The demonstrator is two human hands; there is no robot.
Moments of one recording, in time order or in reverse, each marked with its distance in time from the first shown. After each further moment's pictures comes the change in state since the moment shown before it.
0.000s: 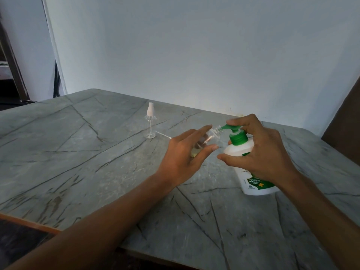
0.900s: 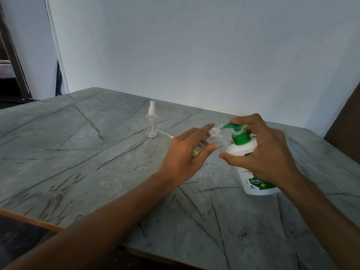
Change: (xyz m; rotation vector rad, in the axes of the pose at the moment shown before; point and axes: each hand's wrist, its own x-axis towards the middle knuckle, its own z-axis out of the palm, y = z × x) left_hand 0.000 -0.002 0.003 -0.027 0.011 0.019; right_hand -0.002 -0.001 0.001 -0.020 0.049 -0.043
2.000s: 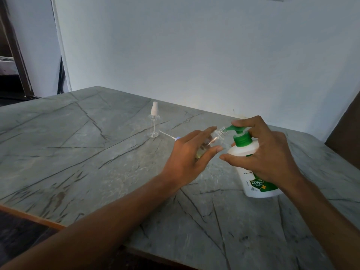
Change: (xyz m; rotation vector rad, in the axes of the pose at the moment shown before) left_hand -0.002 0.000 0.004 -0.004 0.018 -0.004; right_hand 0.003 0.000 0.000 -0.002 -0.022 0.030
